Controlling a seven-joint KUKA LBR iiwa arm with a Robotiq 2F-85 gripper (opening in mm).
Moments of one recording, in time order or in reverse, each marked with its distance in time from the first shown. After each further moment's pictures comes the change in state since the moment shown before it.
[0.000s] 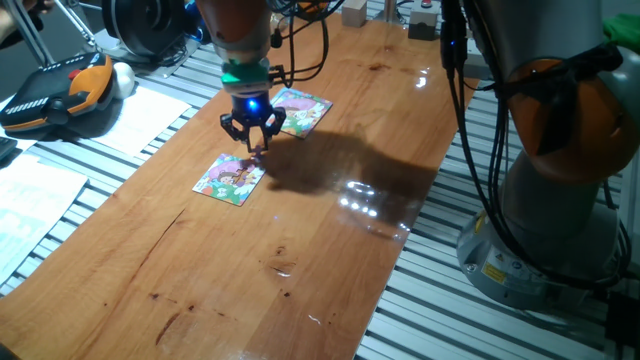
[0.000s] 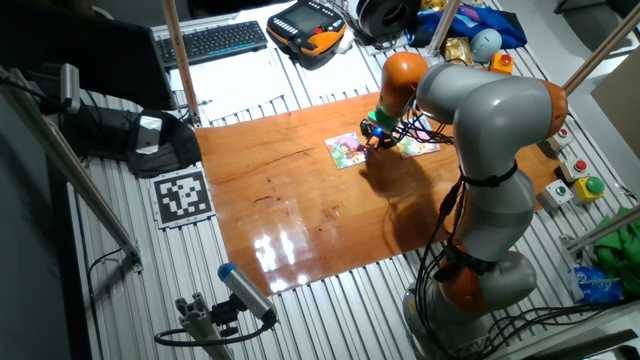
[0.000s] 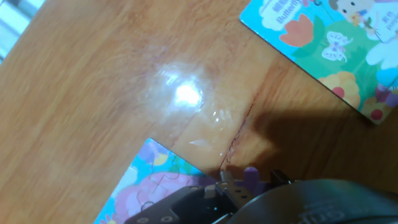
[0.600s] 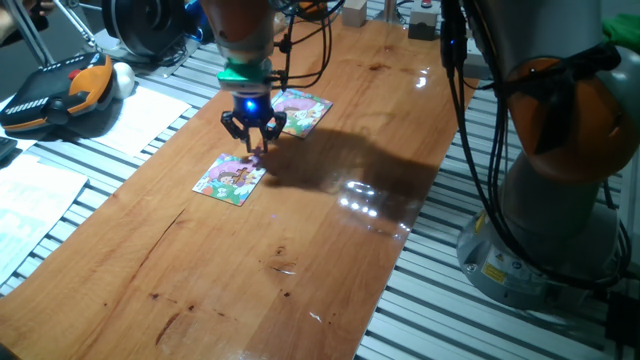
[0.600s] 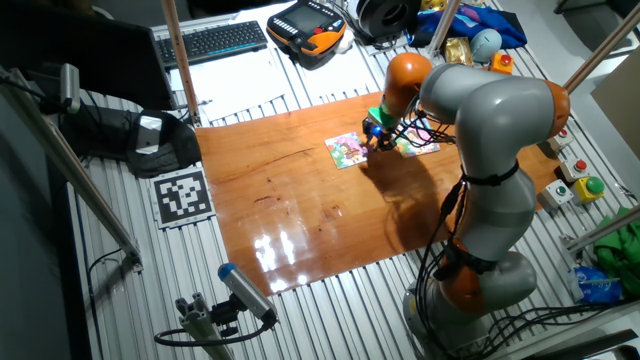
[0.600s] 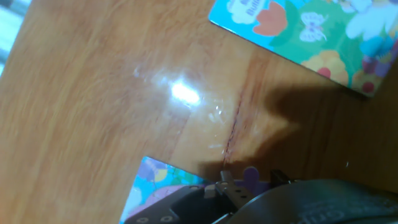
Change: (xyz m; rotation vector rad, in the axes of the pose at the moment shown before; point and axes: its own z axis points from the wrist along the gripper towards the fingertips) arm 0.001 0.001 0.003 -0.026 0.030 0.212
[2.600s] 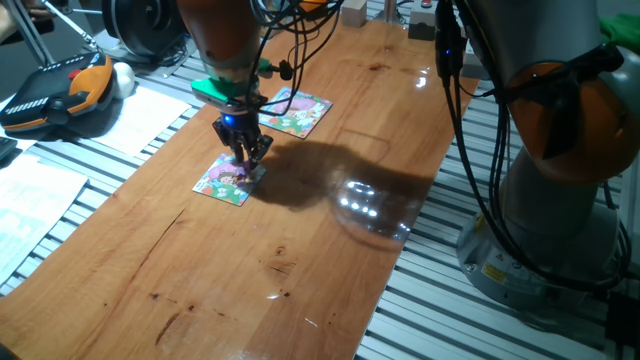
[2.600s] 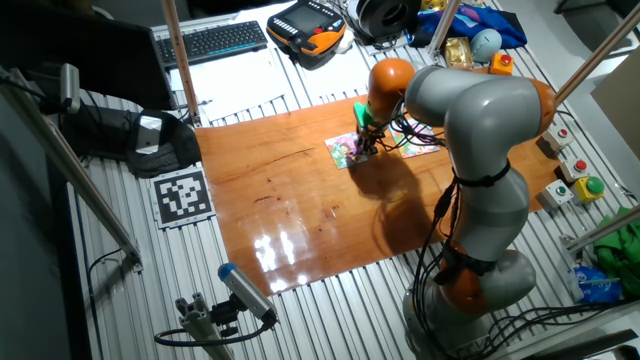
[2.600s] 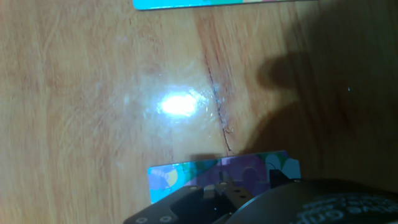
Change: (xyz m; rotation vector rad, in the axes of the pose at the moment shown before) arm 0.031 0.019 0.015 -0.006 -0.026 0.455
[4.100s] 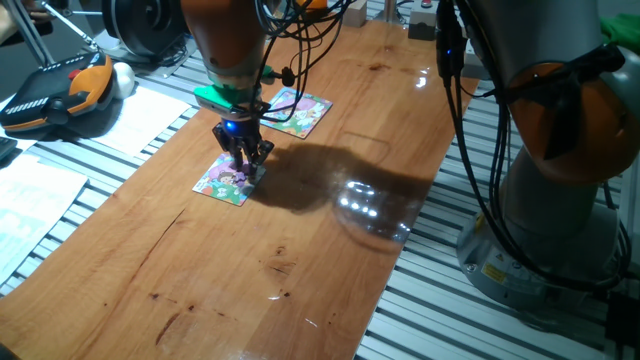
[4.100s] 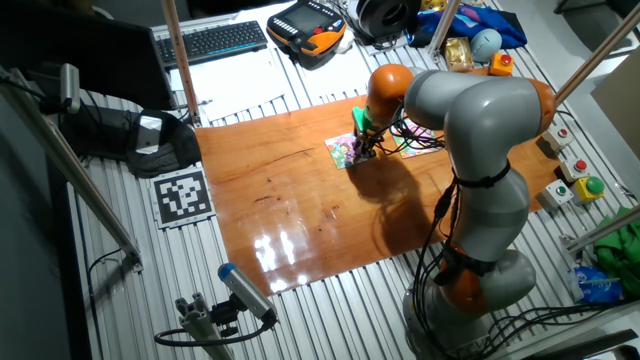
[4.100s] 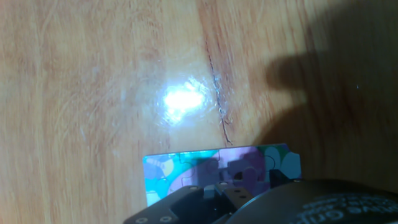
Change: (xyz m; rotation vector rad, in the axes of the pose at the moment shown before) arm 0.006 -0.003 0.007 -0.018 0.005 -0.035
